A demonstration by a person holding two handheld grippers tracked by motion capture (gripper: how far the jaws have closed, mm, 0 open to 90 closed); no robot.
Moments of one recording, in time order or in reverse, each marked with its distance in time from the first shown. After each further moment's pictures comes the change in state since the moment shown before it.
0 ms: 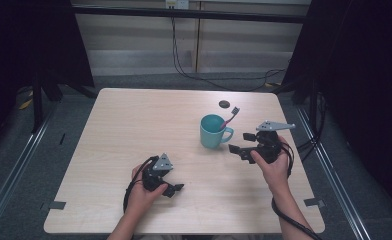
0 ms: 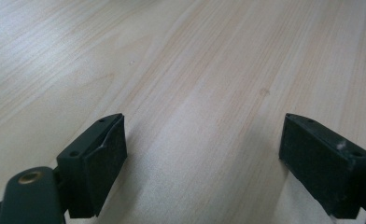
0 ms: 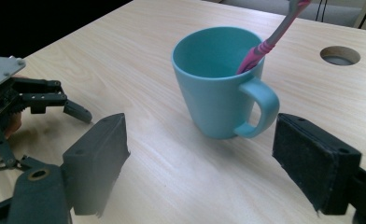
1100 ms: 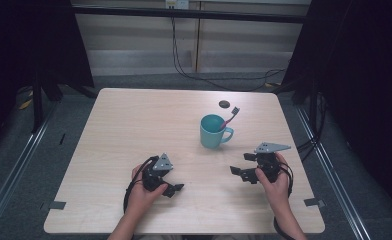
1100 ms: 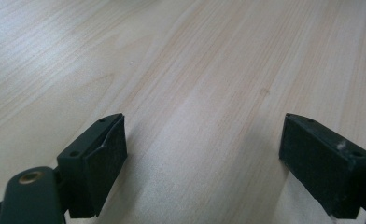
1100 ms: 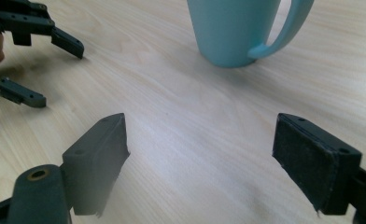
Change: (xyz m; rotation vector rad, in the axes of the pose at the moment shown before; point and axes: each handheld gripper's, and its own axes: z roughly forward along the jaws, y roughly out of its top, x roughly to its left) left arm 0.000 0.000 0.000 0.000 0.000 0.001; right arm 0.003 -0.062 0.006 0.097 -0.001 -0.021
